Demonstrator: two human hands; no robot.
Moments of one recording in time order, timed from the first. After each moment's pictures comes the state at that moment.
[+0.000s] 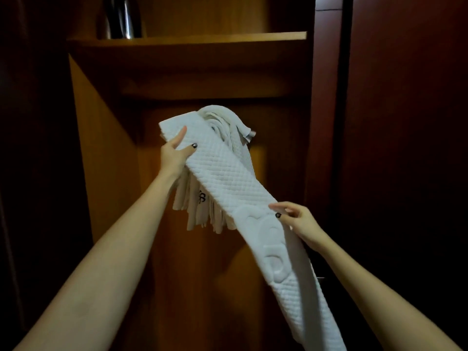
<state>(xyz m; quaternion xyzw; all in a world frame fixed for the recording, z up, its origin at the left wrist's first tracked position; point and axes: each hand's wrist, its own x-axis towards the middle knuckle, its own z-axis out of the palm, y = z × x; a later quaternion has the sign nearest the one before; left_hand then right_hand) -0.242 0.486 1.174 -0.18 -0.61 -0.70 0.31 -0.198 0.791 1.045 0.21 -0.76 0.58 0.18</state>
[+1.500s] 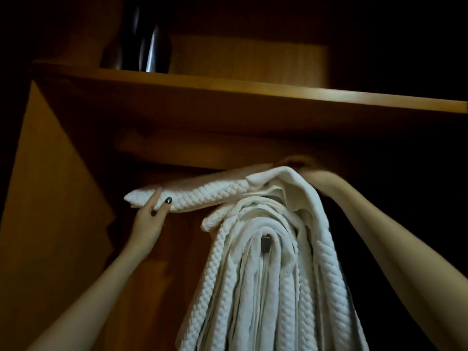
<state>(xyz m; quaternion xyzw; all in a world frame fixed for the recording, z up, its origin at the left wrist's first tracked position) -0.512 0.340 1.240 -0.15 -0.65 -0.63 0.40 -0.466 0.678 1.393 0.30 -0.84 0.34 0.30</state>
